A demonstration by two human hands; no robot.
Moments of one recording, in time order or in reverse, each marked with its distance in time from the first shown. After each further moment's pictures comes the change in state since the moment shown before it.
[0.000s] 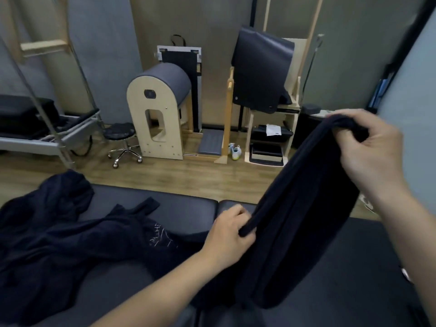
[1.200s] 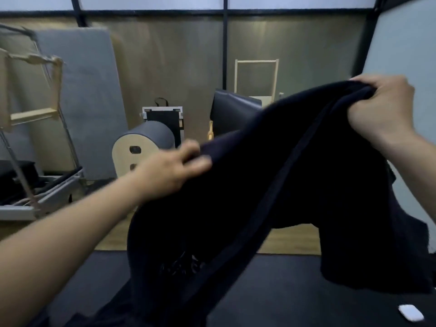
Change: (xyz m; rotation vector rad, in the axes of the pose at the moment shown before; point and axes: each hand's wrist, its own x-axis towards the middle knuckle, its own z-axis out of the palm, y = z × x) left_hand 0.155 0.032 -0.220 0.915 0.184 0.825; right_hand 0.123 -0.039 -0.089 -0.304 0.236 -0.001
